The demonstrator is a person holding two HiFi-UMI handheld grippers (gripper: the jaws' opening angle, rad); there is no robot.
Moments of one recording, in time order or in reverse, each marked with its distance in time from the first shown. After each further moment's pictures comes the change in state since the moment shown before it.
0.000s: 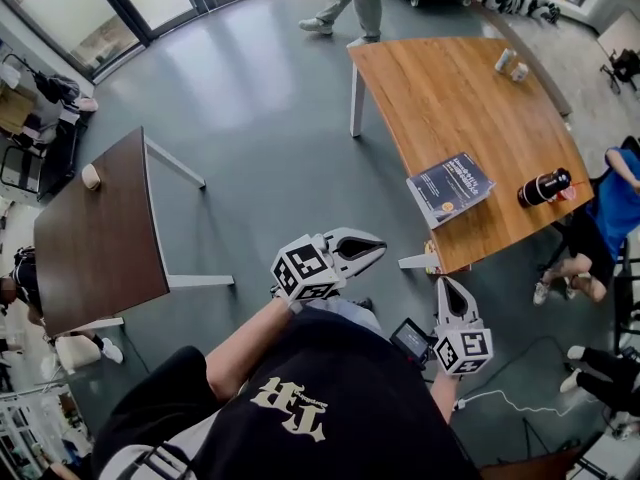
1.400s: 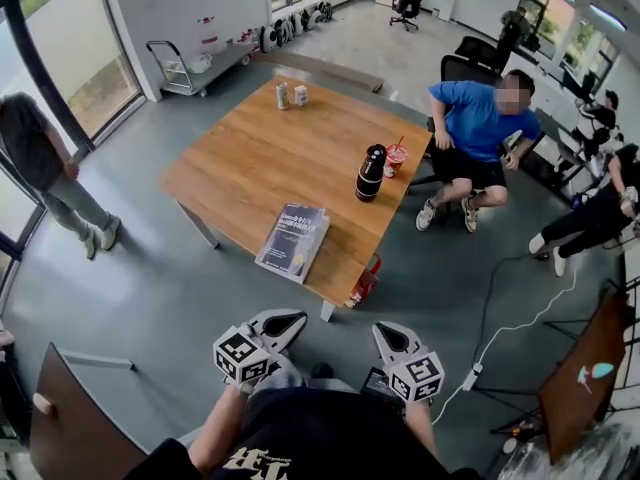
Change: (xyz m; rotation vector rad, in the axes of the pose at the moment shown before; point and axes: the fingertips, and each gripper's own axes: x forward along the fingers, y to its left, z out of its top) left arm 0.126 -0.067 -0.004 0.086 0.109 -0.321; right arm -0.116 -0.078 -0.037 0.133 -0.096 -0.351
